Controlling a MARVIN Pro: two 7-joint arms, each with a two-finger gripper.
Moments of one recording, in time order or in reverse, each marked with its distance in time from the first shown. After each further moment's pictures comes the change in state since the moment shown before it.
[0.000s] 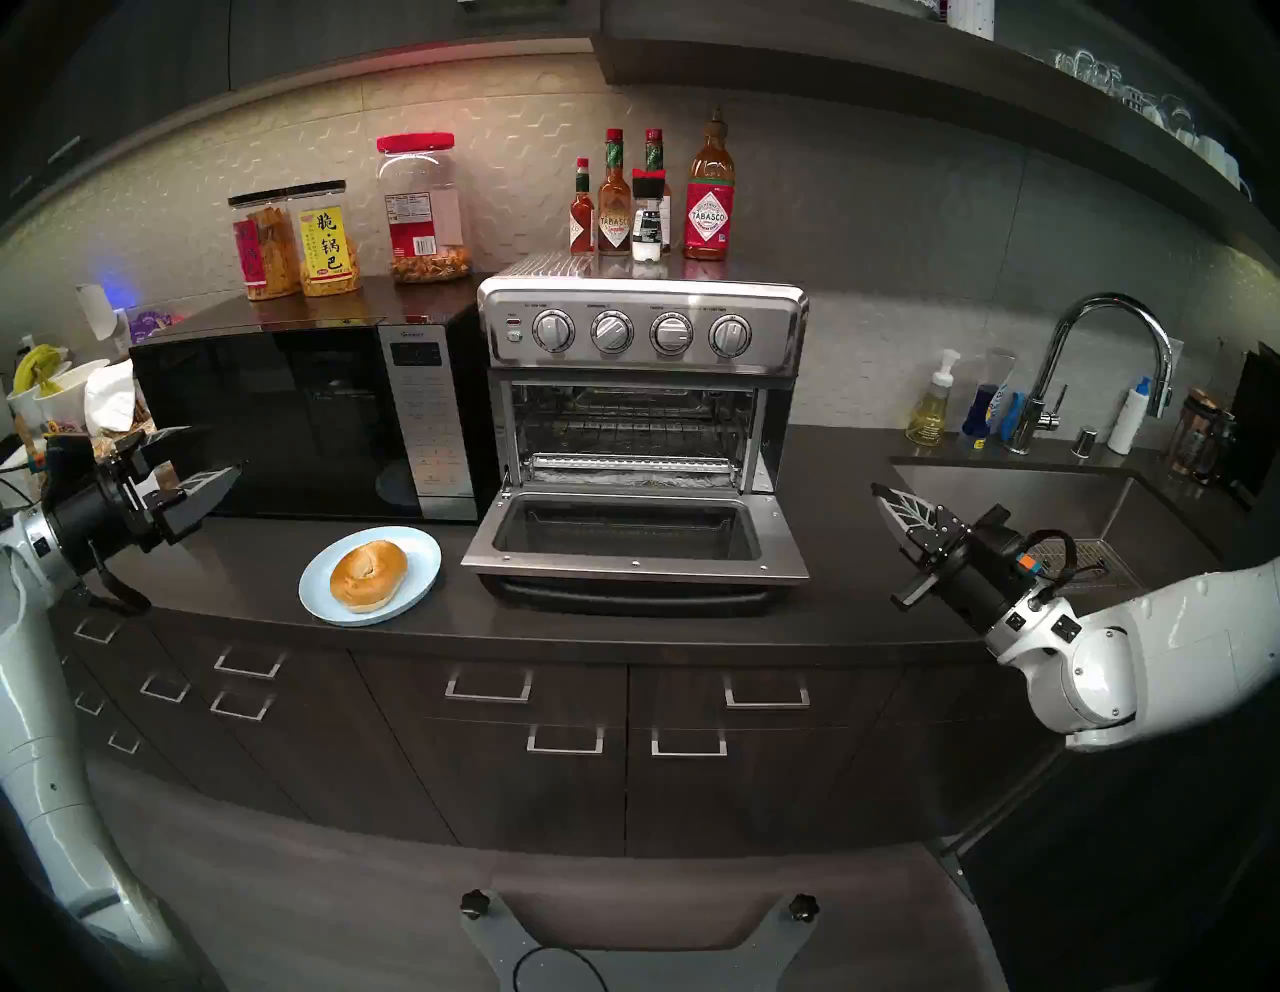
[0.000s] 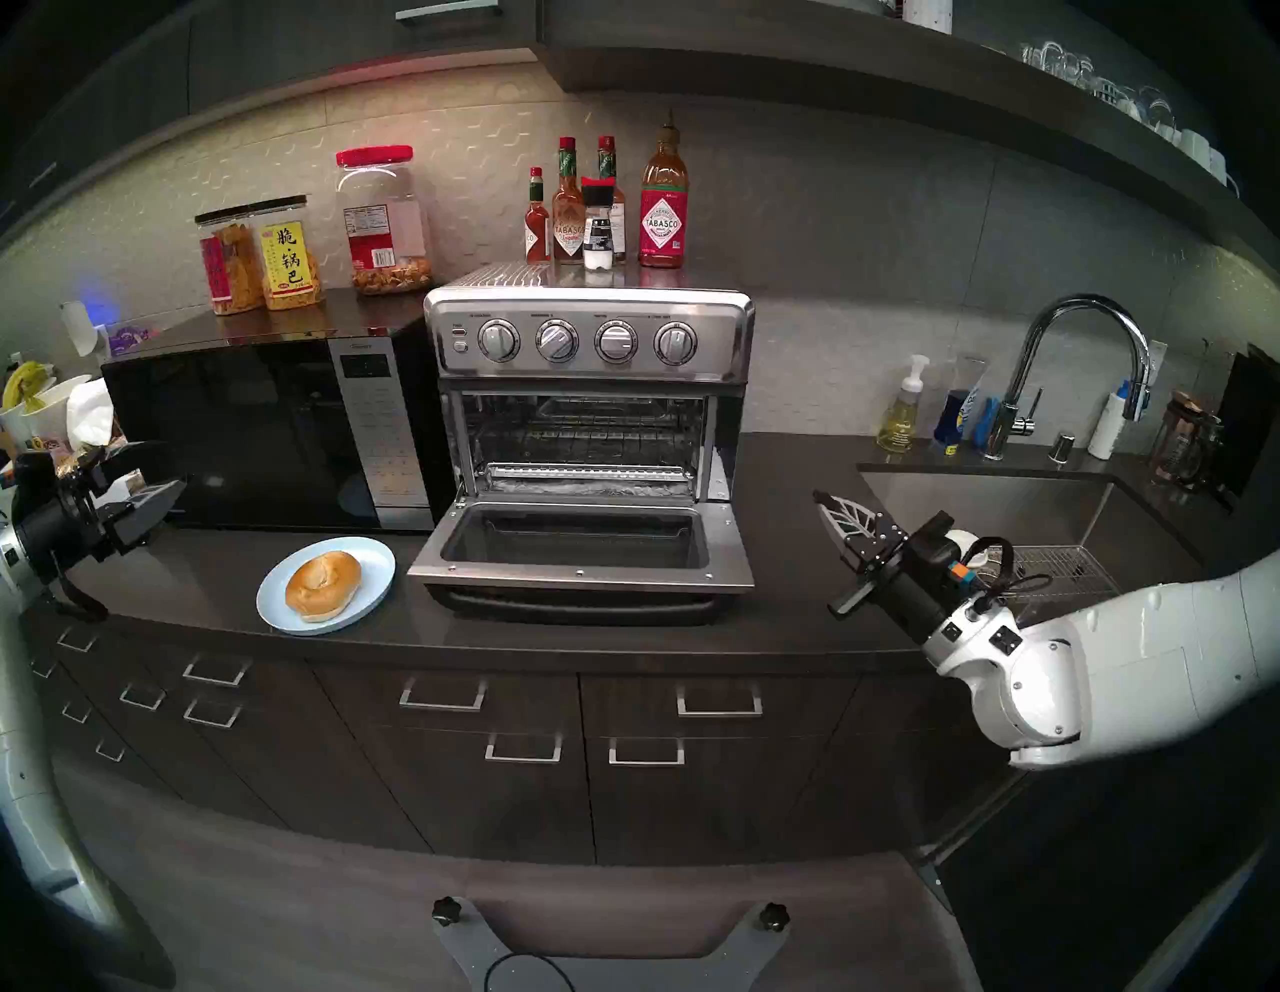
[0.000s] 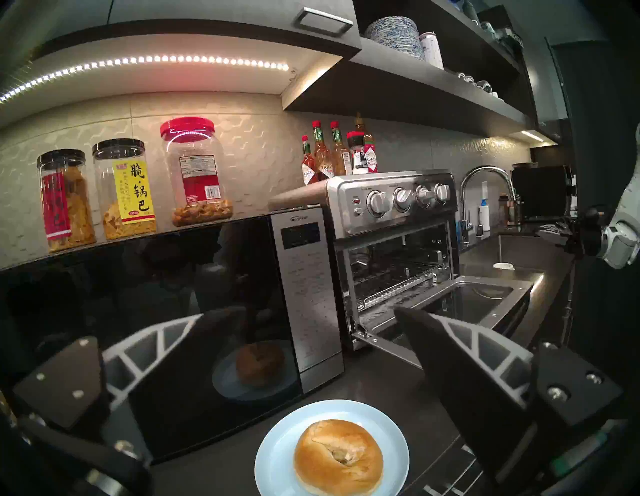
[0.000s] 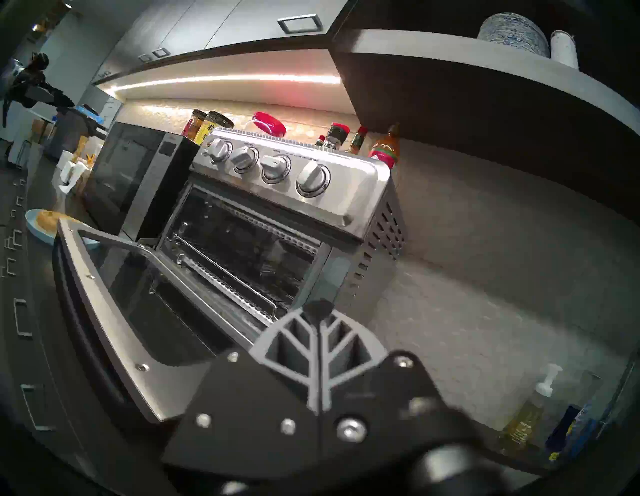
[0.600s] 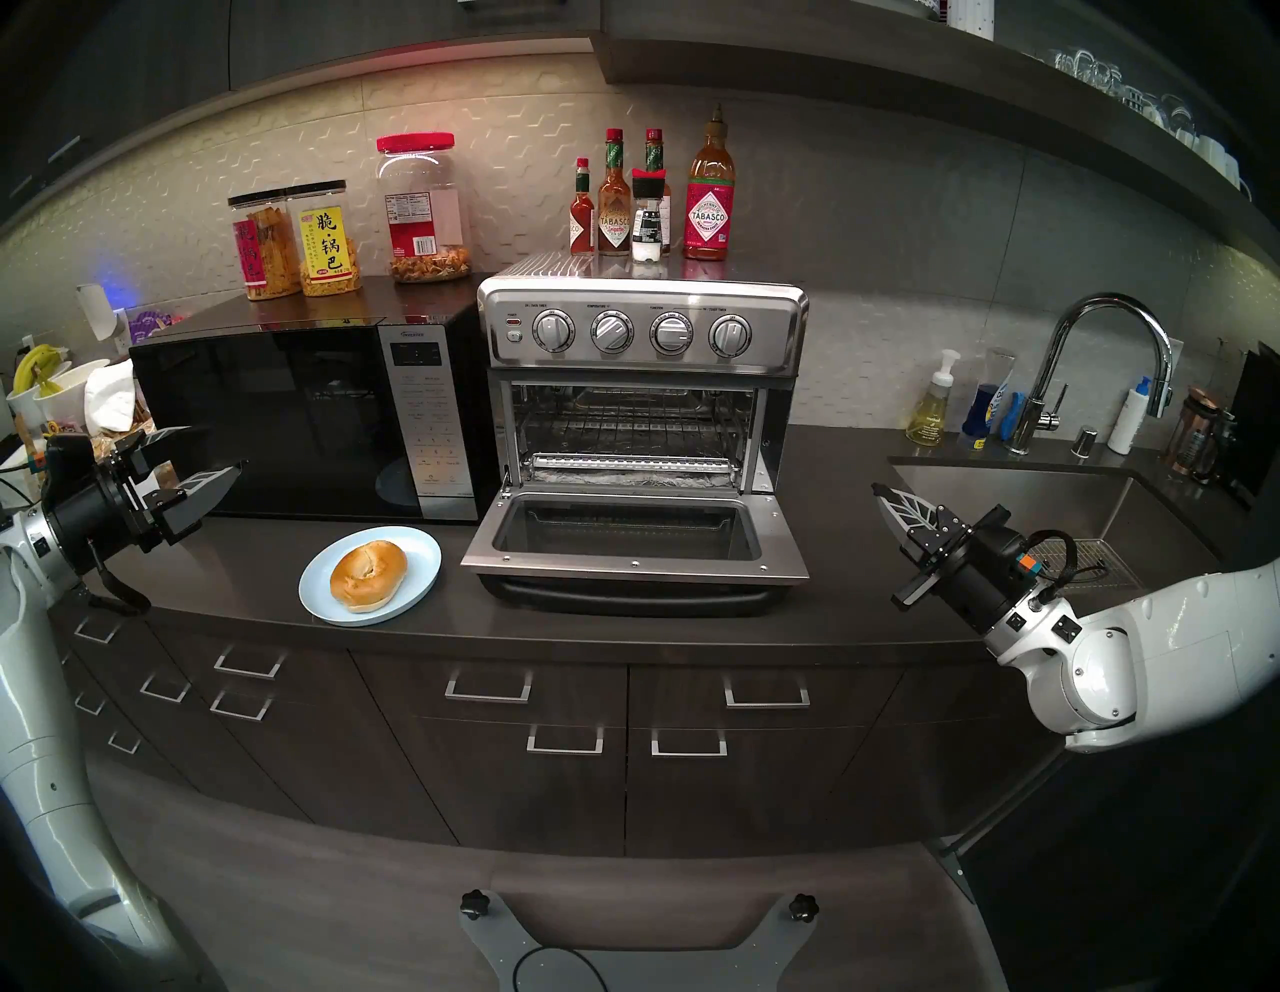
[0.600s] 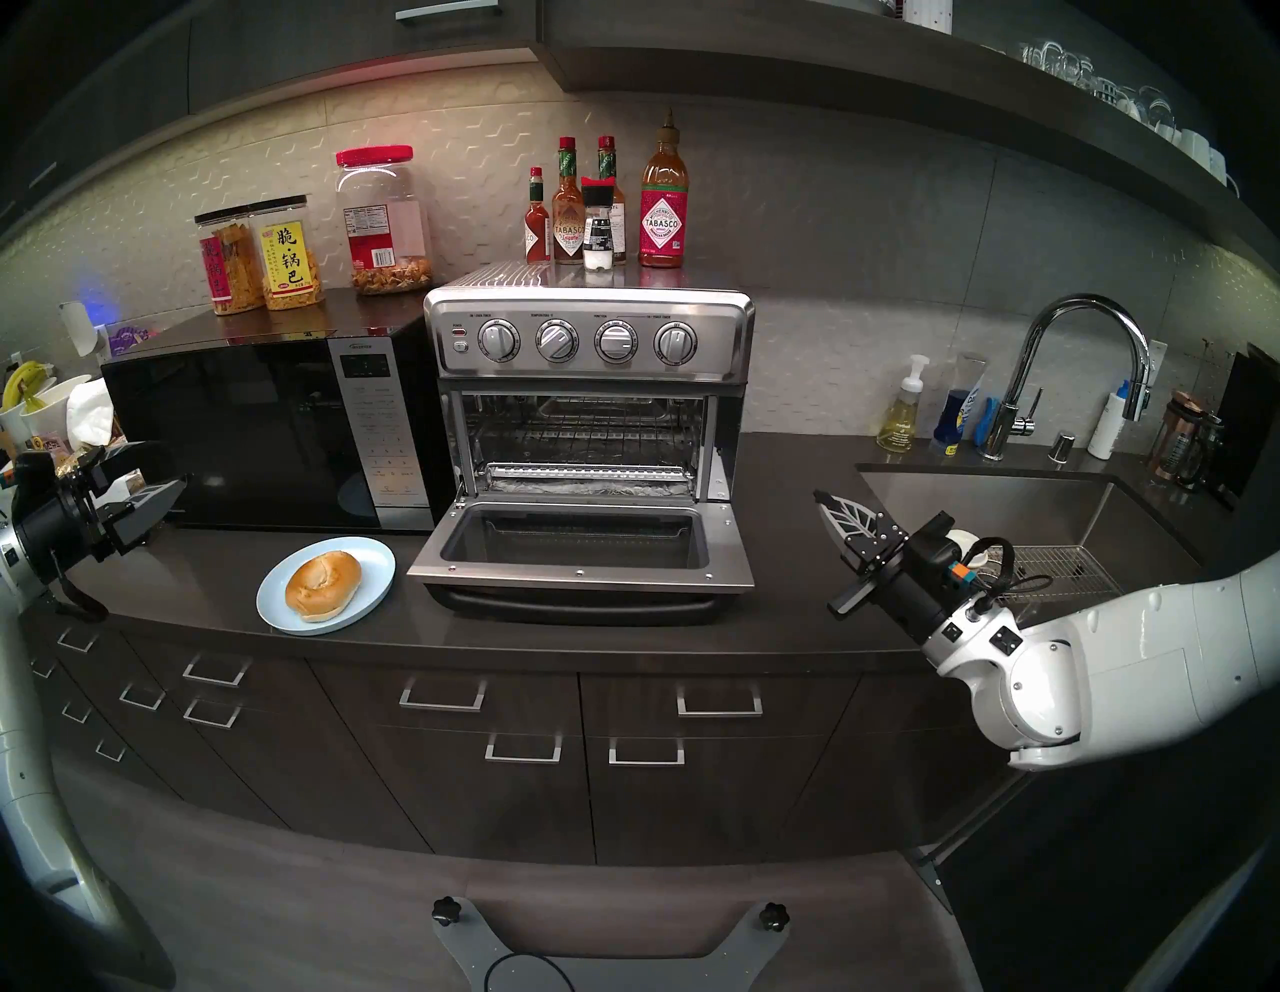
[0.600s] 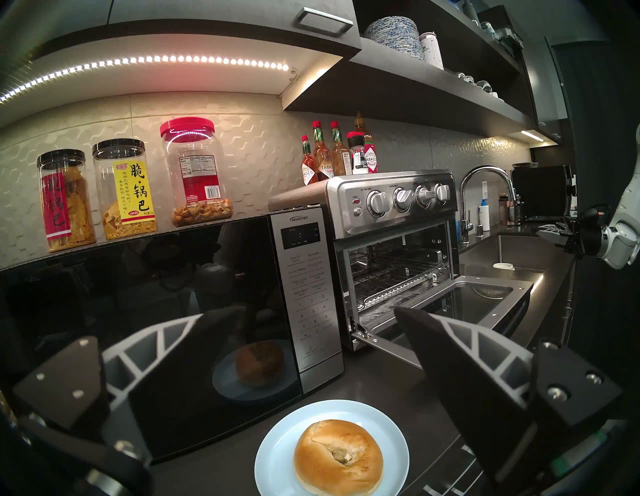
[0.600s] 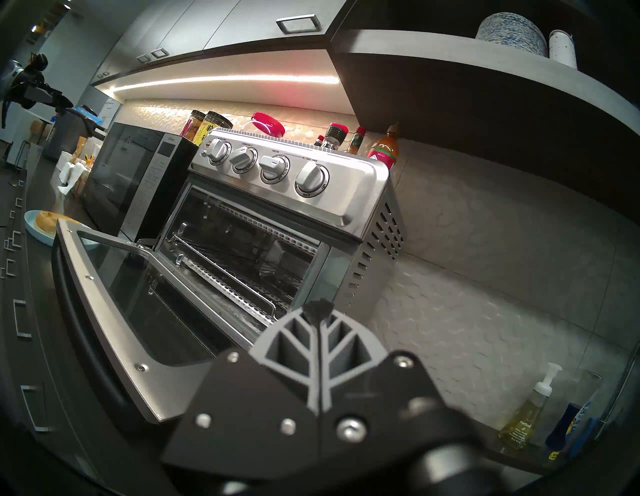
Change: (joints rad) left arm 0.000 0.000 0.000 0.000 0.000 0.000 0.000; right arm -0.002 0.004 0.003 0.000 0.000 0.000 0.000
